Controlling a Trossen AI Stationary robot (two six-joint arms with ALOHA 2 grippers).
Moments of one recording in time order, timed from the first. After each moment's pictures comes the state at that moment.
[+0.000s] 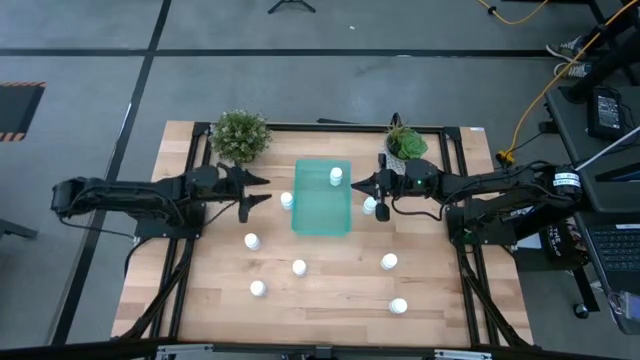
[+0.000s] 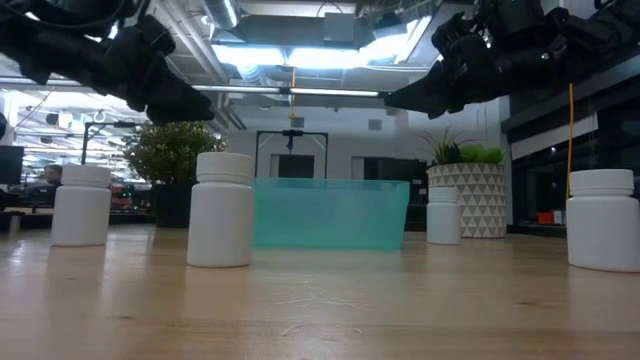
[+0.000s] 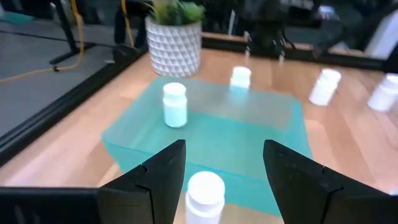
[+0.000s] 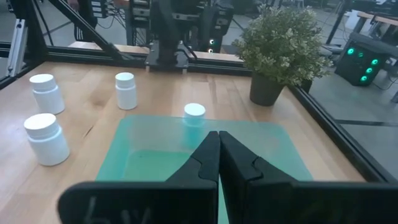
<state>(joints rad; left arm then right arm) 0.17 0.68 0.25 0.16 -0.05 -0.09 -0.20 1.23 0.45 0.59 -0.12 -0.14</state>
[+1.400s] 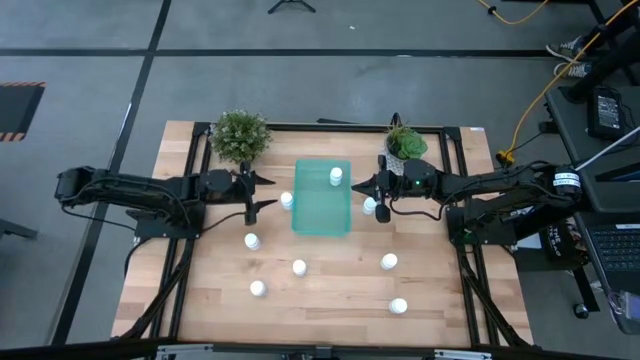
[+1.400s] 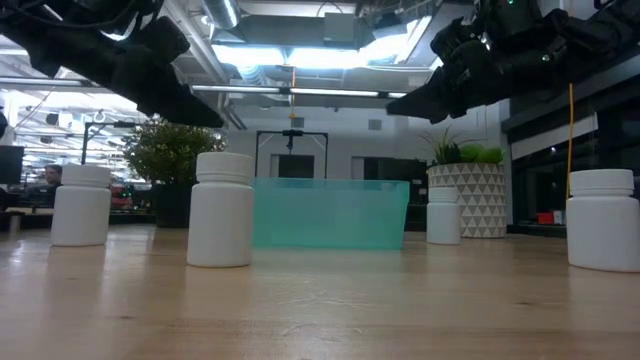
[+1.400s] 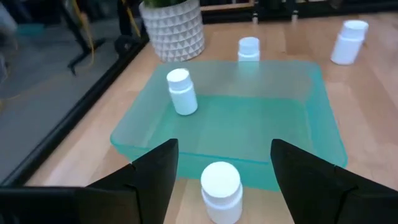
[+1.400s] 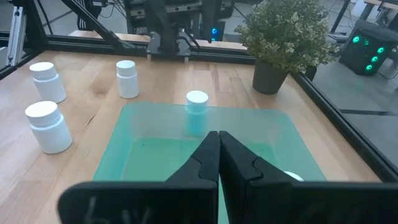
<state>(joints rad) 0.11 0.81 0.32 0.12 -0.16 0.05 -0.20 1.23 0.45 0.54 -0.12 -0.14</state>
